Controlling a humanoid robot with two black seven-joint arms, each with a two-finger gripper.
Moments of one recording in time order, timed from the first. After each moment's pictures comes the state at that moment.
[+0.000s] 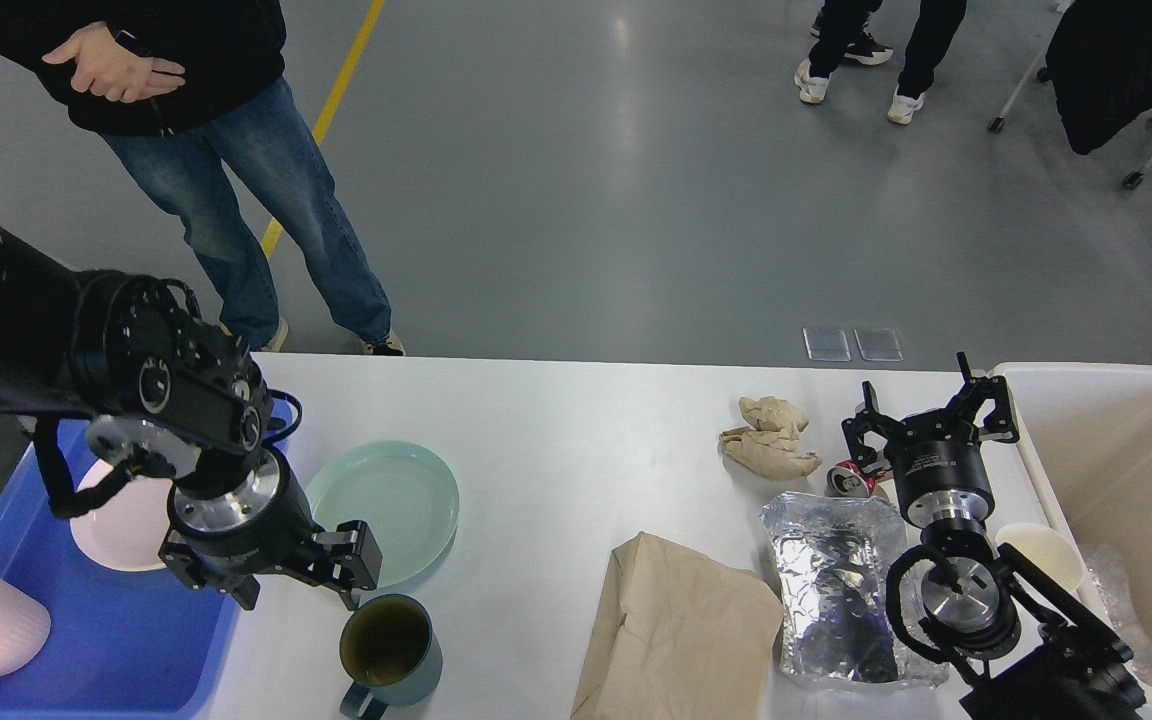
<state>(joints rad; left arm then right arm) -2.00 0.12 1.37 -1.66 -0.12 -0.40 0.03 0.27 -0.17 1.10 0.92 -0.04 0.13 0.49</state>
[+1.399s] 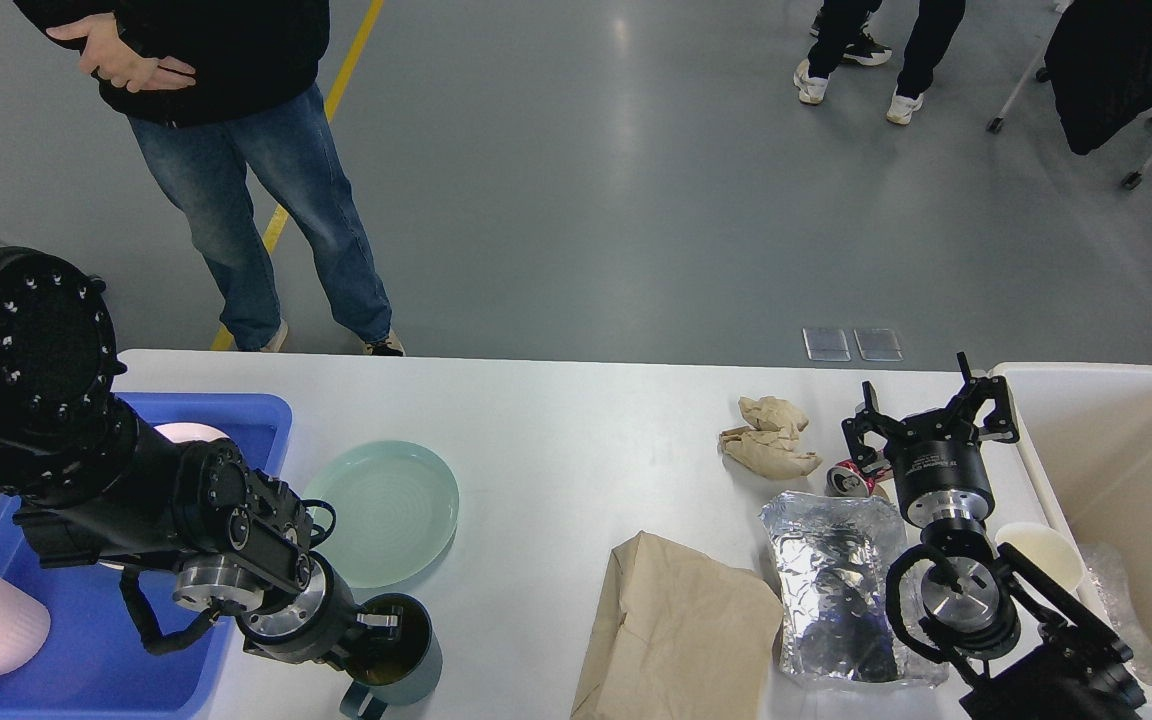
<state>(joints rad) -1.58 0.08 1.28 -1.46 -0.11 -0.11 0.03 0.27 -0.17 1.10 0.92 -0.04 0.13 0.49</state>
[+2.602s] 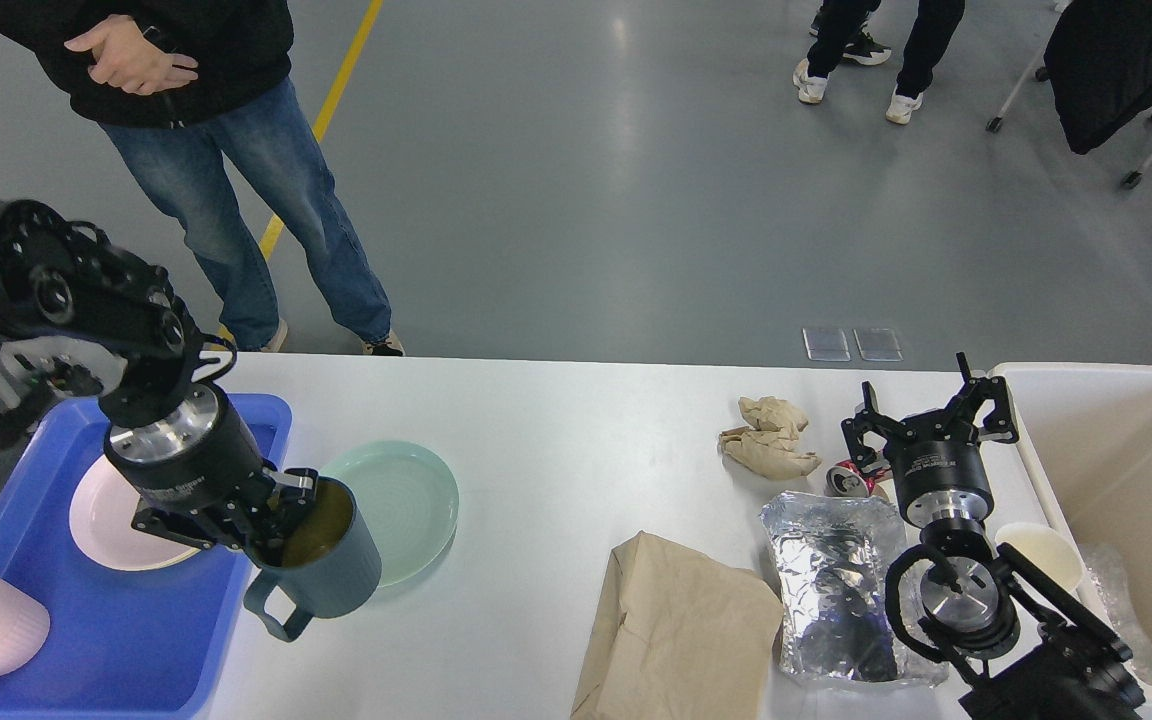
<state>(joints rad) -2.26 0.29 1.45 -1.57 -0.14 -0.81 0.04 0.27 -0.17 1.10 0.92 -0.04 0.13 0.49</state>
